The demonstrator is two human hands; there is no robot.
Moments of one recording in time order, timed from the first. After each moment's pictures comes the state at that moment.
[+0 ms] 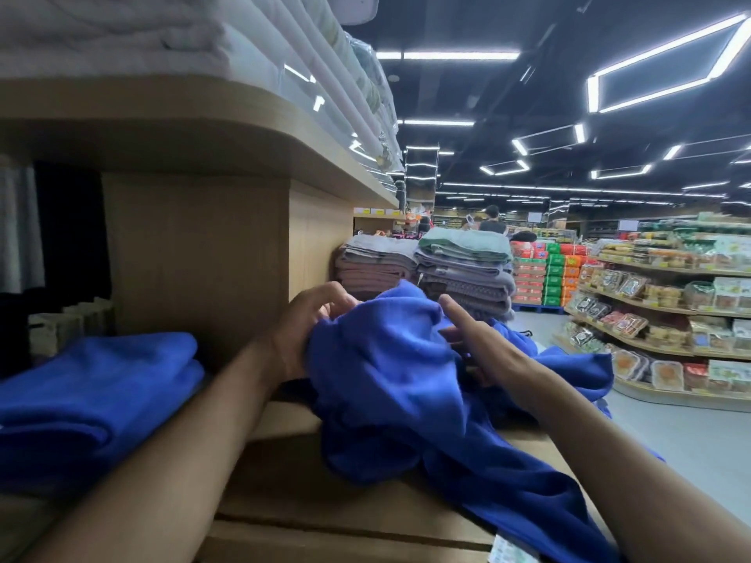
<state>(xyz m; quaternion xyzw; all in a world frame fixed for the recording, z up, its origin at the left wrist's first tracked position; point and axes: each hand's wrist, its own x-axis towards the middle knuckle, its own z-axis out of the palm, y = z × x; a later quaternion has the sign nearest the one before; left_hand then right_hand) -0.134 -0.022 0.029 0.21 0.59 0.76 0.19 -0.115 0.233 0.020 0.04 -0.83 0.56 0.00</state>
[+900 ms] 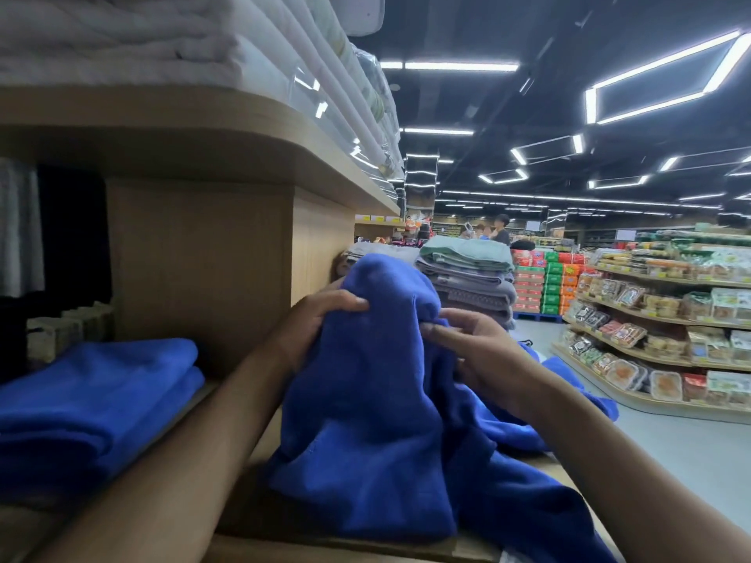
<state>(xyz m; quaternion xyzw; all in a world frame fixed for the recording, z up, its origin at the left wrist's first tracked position) -0.122 -0.019 0.037 0.30 0.56 0.77 0.07 -0.107 0.221 0.020 0.24 -0.71 0.67 0.03</state>
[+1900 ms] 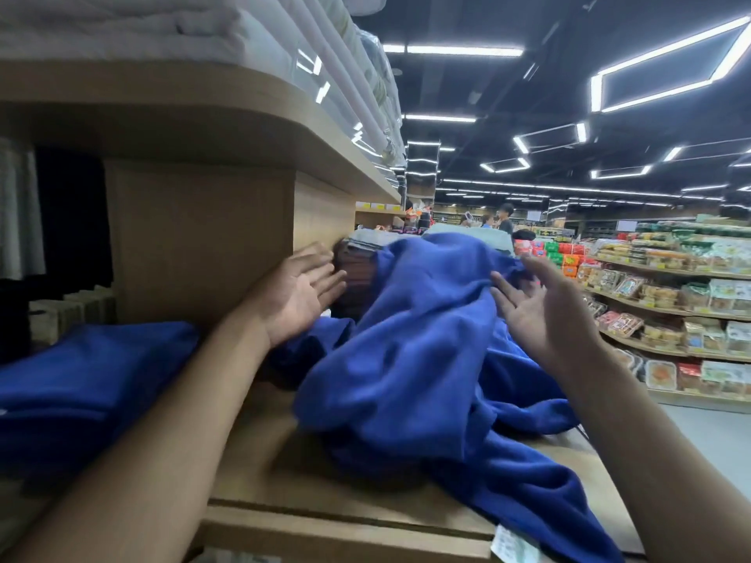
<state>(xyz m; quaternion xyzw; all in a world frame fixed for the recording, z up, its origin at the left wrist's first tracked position) -0.151 -0.036 0.048 0.18 0.47 0.86 0.02 -0.108 0.263 0.053 0.10 -0.46 0.86 0.18</state>
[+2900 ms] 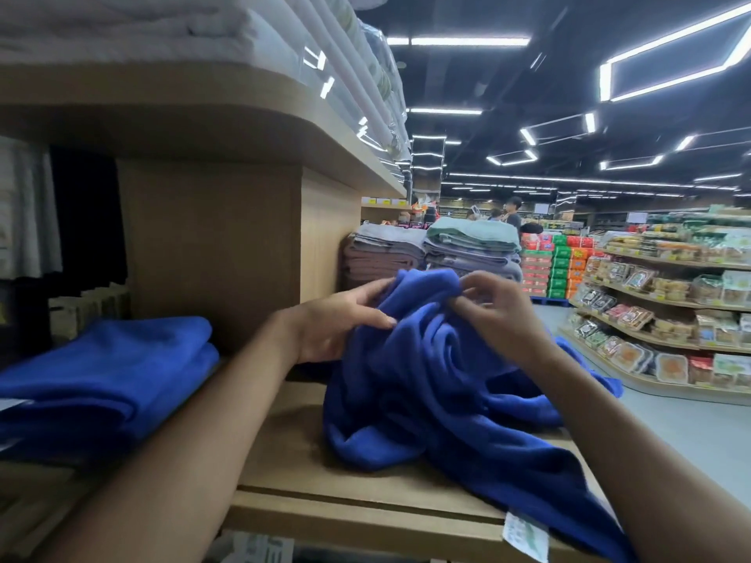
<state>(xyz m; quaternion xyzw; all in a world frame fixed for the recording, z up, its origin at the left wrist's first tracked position) -0.144 -0.014 0.024 0.34 0.63 0.65 0.24 -0.121 0.236 0.024 0.20 -0.82 0.42 0.33</state>
